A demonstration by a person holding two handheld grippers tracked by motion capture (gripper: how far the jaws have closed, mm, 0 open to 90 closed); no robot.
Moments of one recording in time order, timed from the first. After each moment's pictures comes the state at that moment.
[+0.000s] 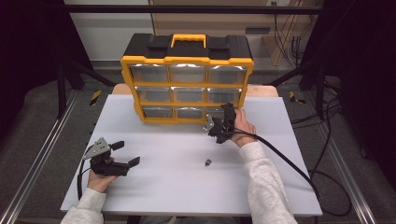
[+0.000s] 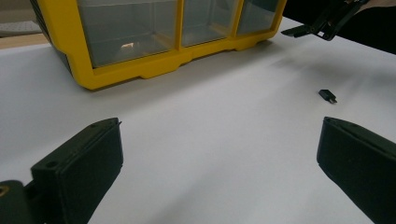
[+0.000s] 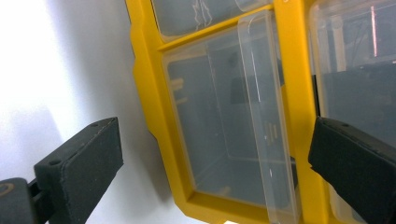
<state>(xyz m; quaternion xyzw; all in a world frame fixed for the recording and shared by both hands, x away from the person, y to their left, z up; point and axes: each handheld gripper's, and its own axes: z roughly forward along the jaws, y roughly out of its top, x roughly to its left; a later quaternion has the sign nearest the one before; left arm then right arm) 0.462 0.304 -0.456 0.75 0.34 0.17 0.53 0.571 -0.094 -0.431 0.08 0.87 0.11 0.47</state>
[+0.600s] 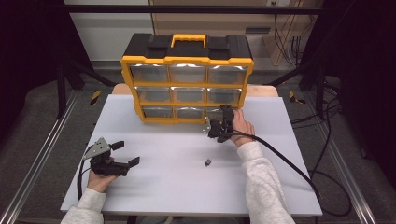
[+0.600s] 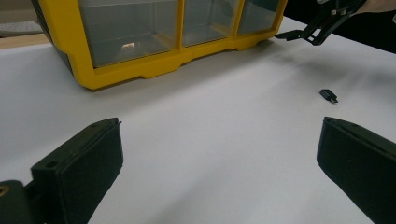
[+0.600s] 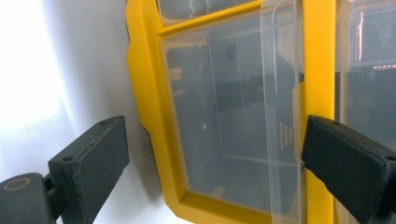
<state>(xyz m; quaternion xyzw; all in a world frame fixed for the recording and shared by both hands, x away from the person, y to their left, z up) 0.462 0.305 -0.456 0.75 0.34 0.17 0.53 0.576 -0.091 -0.444 0.06 0.87 0.07 0.49</state>
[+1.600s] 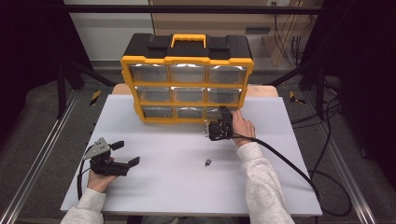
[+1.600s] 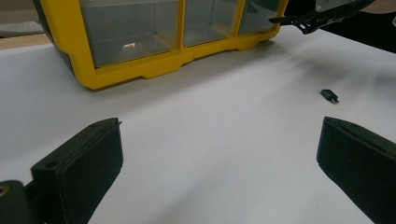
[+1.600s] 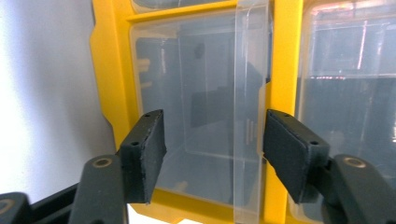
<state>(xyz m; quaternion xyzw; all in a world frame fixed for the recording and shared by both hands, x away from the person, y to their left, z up) 0.462 0.304 -0.456 0.75 0.34 0.18 0.53 0.571 -0.091 -0.451 0.02 0.82 0.03 0.57</state>
